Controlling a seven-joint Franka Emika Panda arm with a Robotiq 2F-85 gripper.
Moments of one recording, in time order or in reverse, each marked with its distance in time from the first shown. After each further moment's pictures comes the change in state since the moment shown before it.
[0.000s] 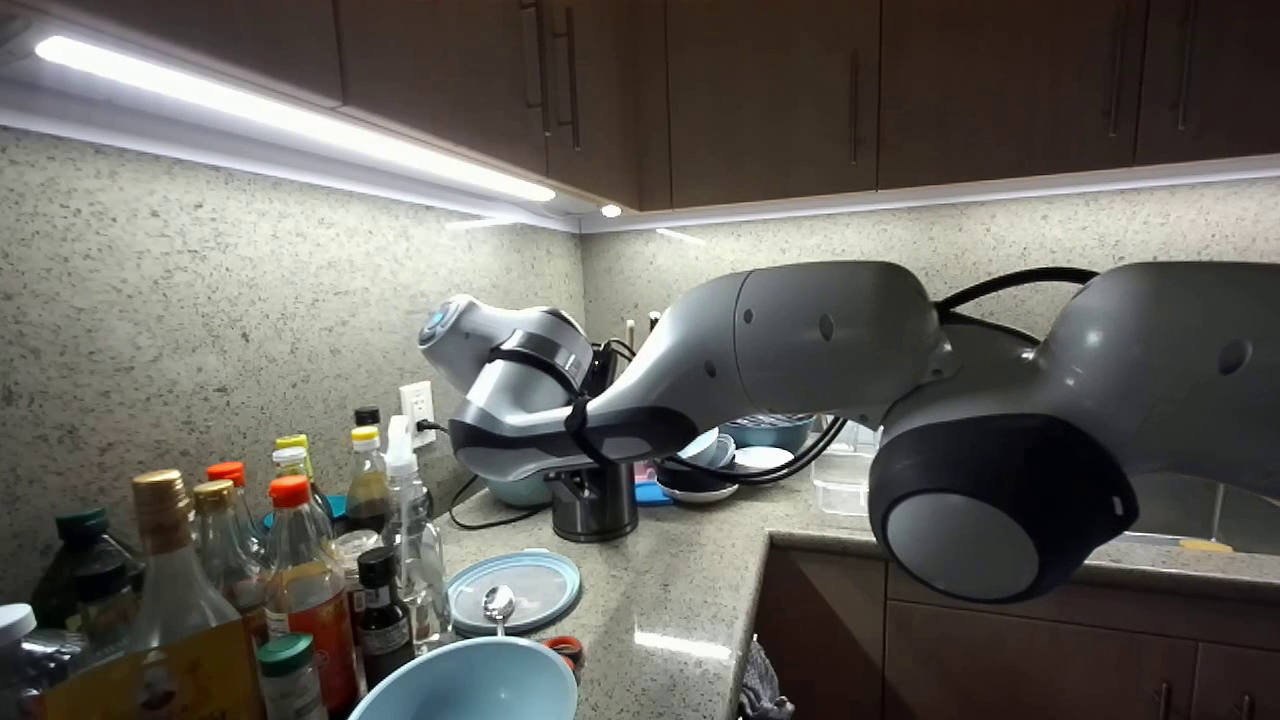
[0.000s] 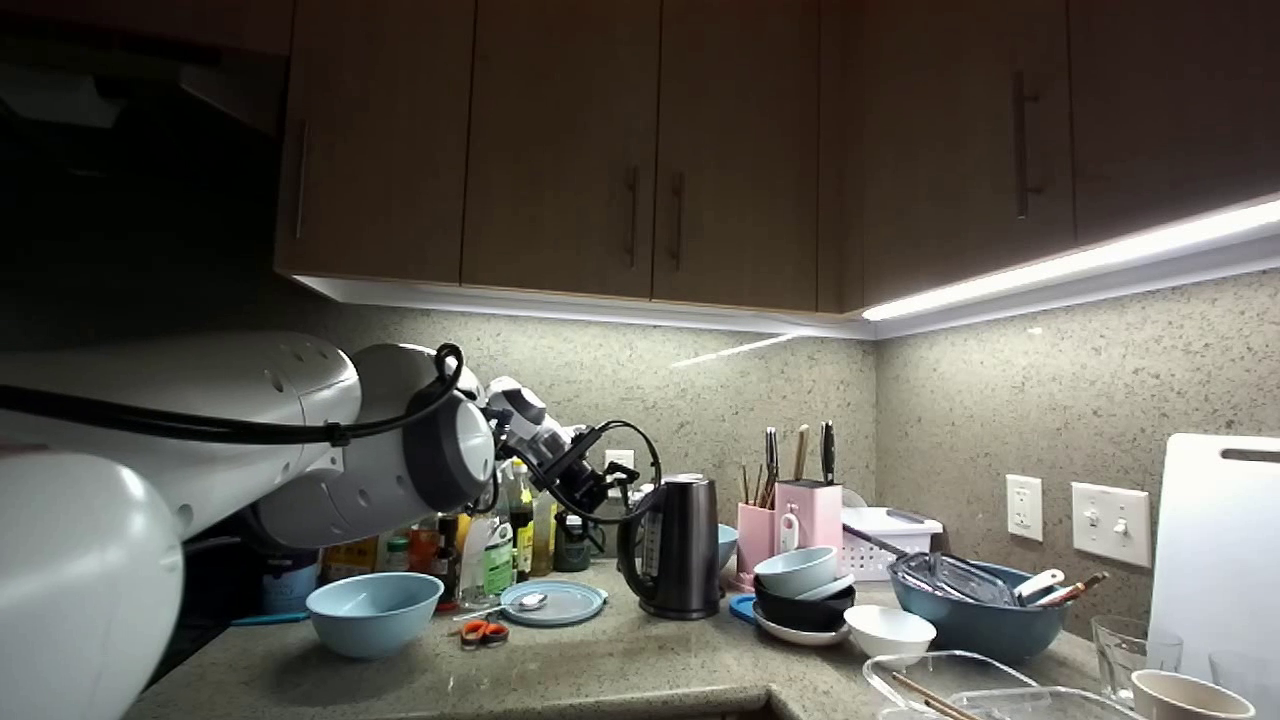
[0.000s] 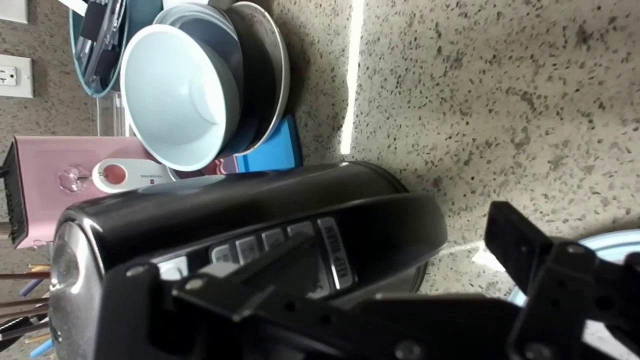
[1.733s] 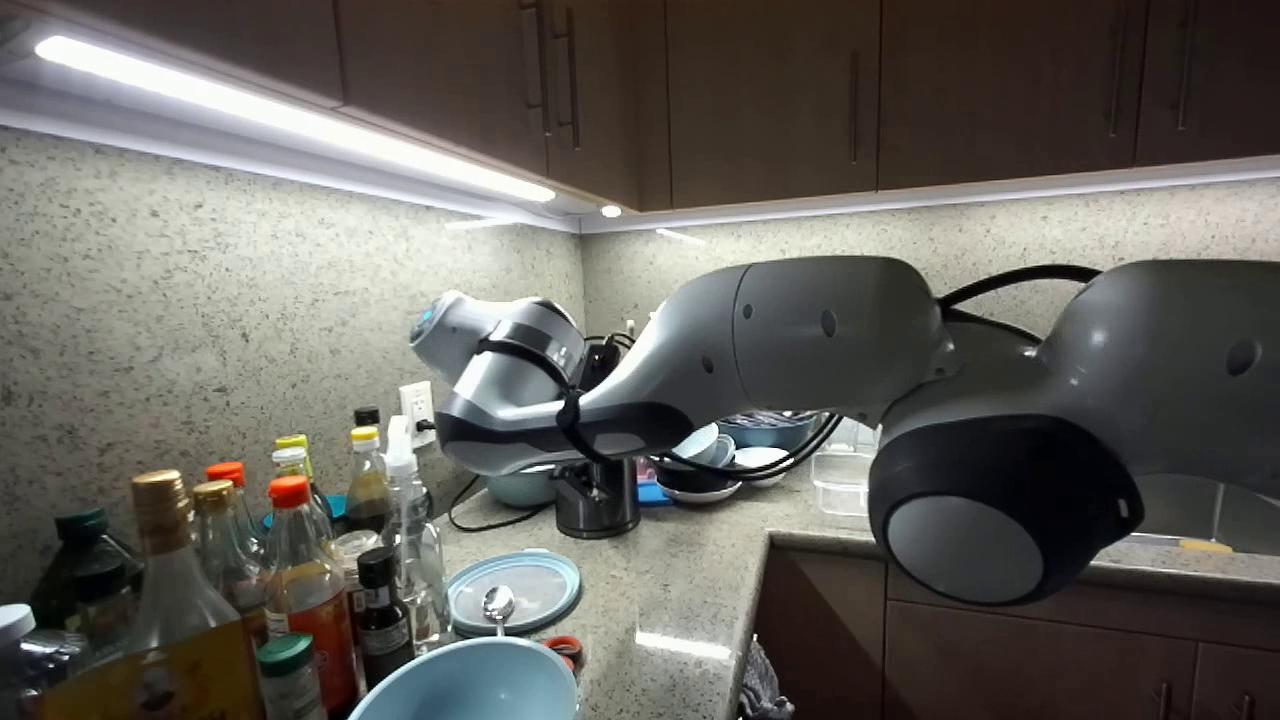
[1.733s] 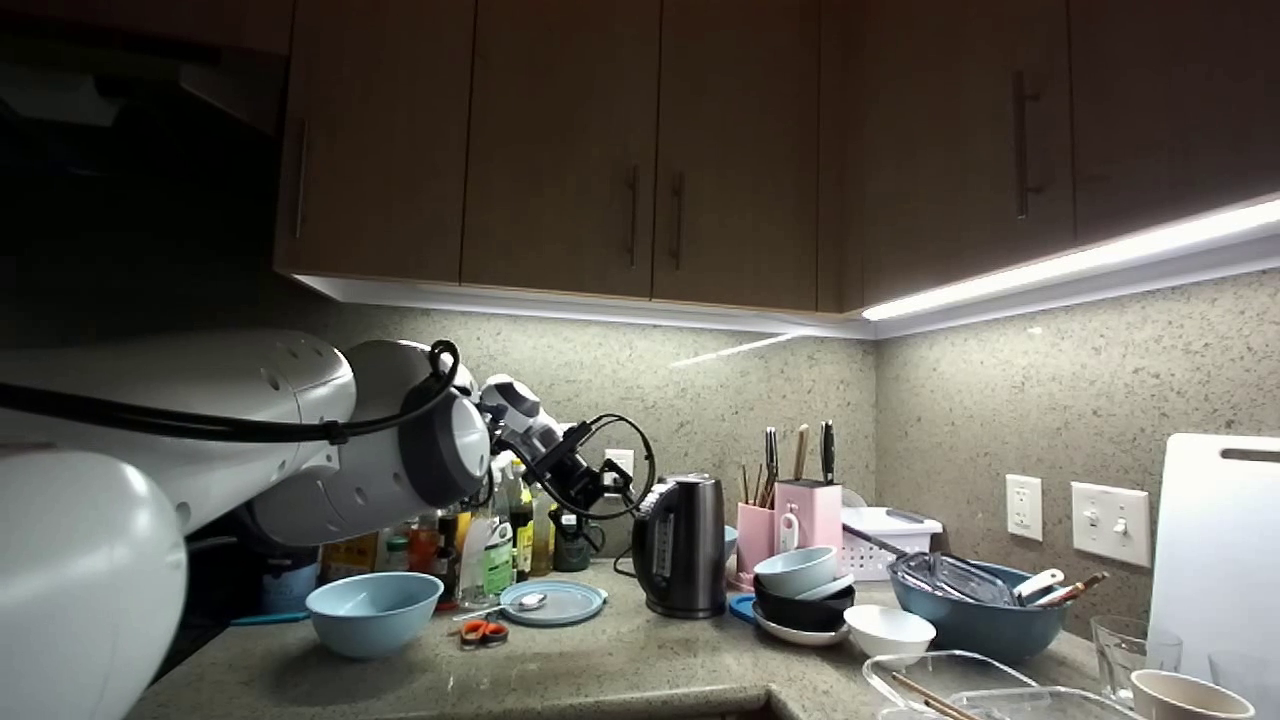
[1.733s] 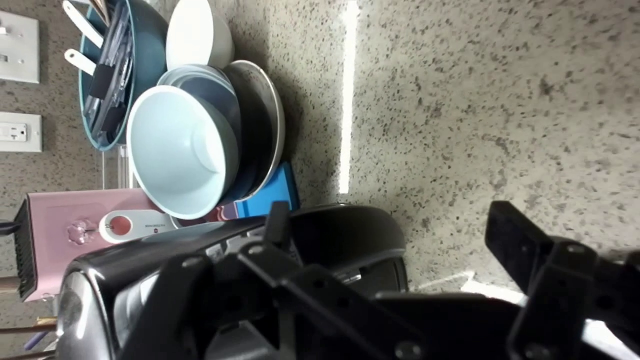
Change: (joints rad) arm 0.022 -0.007 -0.012 0.018 0.002 -0.137 0.036
